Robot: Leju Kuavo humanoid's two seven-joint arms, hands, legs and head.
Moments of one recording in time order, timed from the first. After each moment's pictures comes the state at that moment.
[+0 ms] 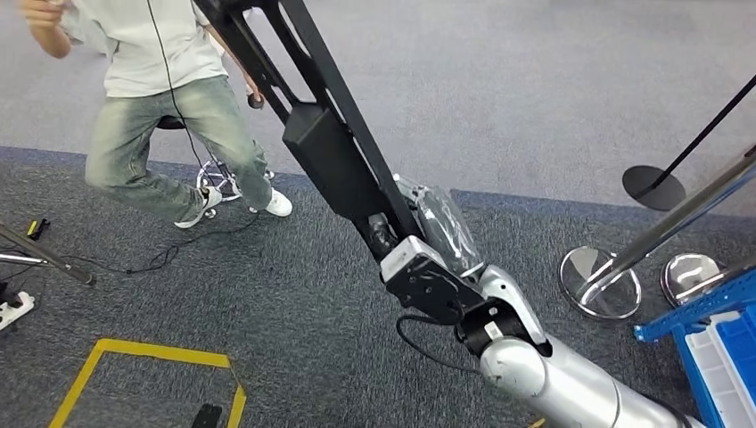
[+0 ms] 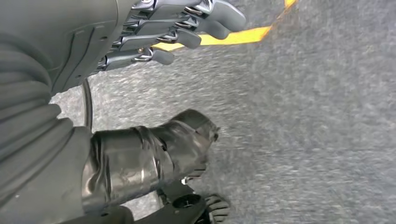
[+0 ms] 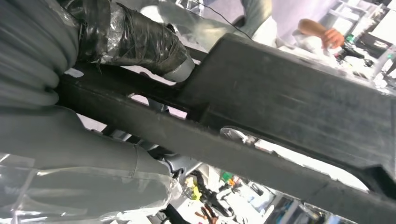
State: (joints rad) left arm -0.11 0.11 -0.93 -0.25 0.86 0.18 -0.41; right arm -0.58 -0.29 0.83 -1.81 0.21 -0.35 0.31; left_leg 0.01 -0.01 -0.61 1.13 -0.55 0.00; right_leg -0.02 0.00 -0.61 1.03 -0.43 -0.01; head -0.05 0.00
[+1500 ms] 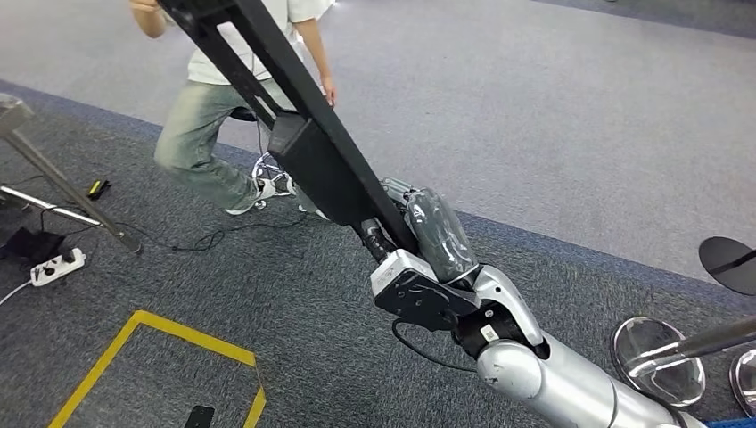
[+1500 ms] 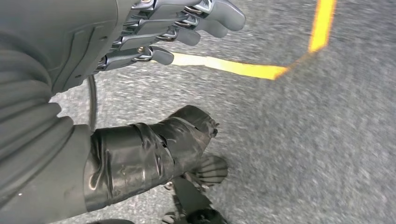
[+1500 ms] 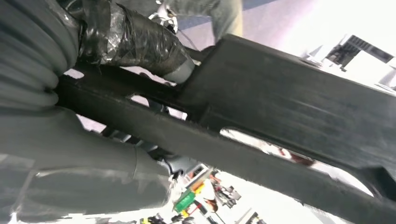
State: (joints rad) left arm -0.11 0.11 -0.93 -0.25 0.86 0.22 -0.40; right arm -0.57 -0.29 0.83 -1.83 0.26 -0.32 0.31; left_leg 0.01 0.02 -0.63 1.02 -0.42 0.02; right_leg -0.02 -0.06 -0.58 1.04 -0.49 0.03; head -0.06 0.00
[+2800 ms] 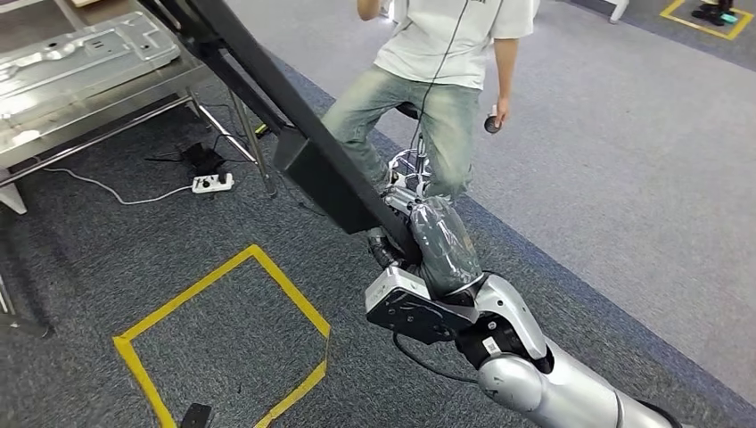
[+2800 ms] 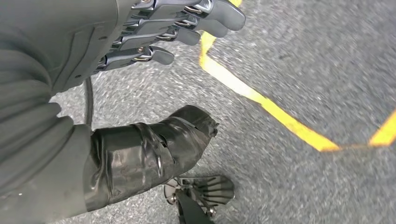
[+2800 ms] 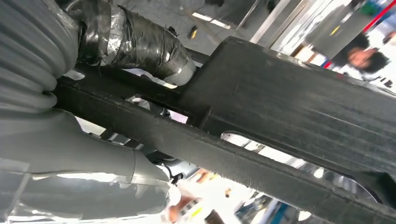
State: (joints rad) left arm -0.11 0.11 -0.93 -0.25 0.84 0.22 -0.38; right arm -0.54 -0.30 0.82 -1.84 0.38 -0.31 0.33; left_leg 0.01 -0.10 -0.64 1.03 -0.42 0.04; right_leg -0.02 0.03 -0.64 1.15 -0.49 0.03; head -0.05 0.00
